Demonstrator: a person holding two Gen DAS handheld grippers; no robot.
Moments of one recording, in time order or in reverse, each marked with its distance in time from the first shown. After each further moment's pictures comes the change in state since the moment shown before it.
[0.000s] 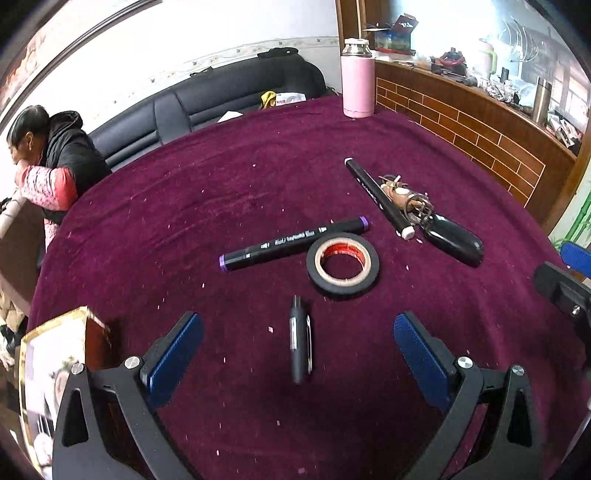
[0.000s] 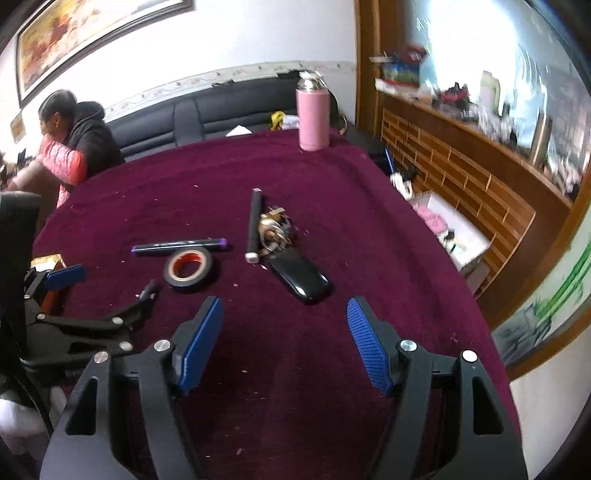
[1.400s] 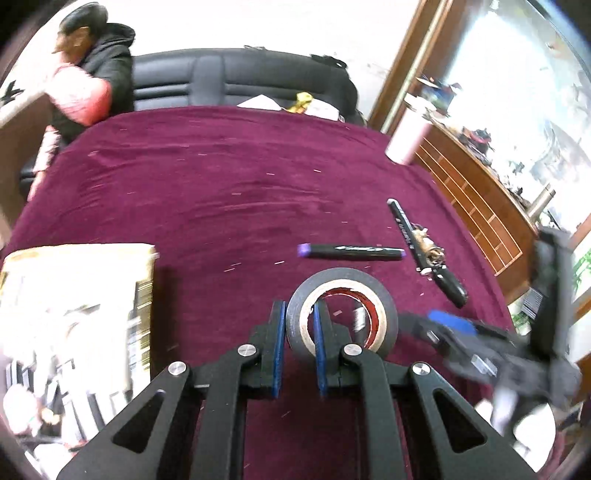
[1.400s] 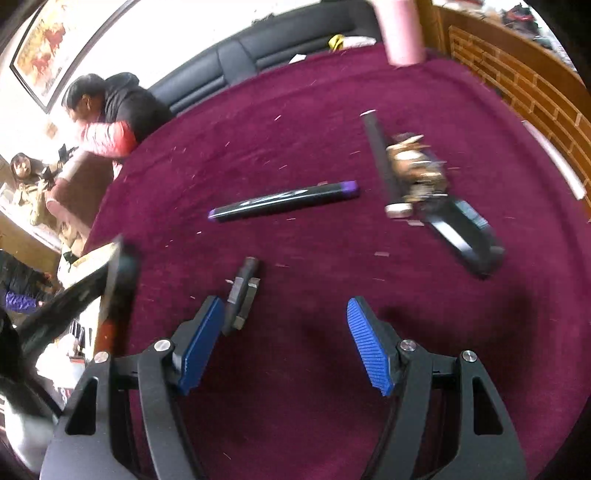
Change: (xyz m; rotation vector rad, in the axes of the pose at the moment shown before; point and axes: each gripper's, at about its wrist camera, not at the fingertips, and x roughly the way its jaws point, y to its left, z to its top) left arm -0.050 0.139 -0.034 -0.346 -0.008 -0.179; right arm 0.090 0.100 0.012 0.029 0.308 0.269
